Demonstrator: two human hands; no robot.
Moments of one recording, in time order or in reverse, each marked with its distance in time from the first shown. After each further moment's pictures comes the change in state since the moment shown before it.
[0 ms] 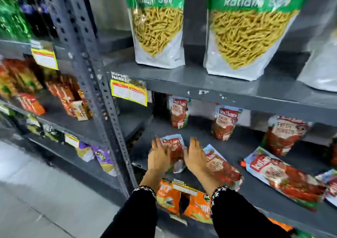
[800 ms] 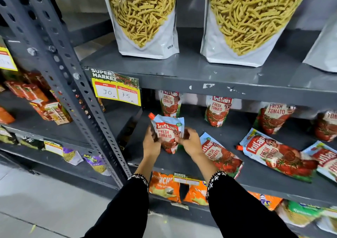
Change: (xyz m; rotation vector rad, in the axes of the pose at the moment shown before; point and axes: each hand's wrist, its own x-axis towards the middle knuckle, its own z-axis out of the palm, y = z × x) left_hand 0.056 -0.014 0.003 -0.807 -0.124 -0.079; right_hand 0.029 -0.011 0.003 0.777 -0.023 0.225
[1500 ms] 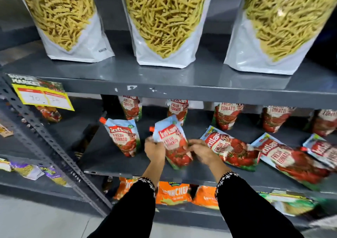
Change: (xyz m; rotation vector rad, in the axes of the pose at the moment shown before) left_hand -0.059 0.020 0.154 -0.007 0.198 -0.194; right_hand -0.011 0.061 -0.169 0.176 -0.016 0.384
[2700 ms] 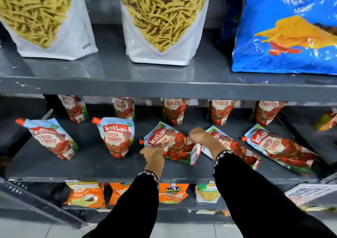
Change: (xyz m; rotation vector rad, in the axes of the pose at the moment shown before) left_hand -0.111 -0.013 0.175 -0.053 -0.075 -0.458; right_hand -0.004 -0.015 -0.212 -0.841 0.088 0.080
